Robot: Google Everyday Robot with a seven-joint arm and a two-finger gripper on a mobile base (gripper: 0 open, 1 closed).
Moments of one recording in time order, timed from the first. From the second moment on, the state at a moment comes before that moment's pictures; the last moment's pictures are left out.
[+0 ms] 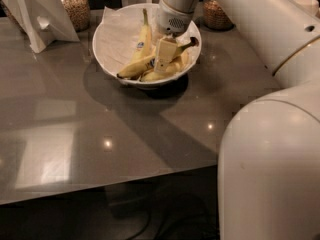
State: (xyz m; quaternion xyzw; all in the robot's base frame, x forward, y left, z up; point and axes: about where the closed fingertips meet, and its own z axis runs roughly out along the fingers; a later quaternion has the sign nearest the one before) arm 0.665 -0.012 0.901 -0.71 0.68 0.07 0.16
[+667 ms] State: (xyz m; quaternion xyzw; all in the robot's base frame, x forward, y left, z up) arm 0.671 -0.016 0.890 -0.71 0.69 0.08 0.14
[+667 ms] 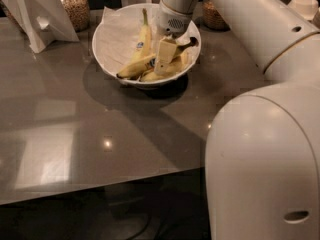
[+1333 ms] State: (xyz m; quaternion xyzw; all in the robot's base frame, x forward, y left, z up) arm 0.673 -0.021 0.896 -0.71 0.69 0.08 0.14
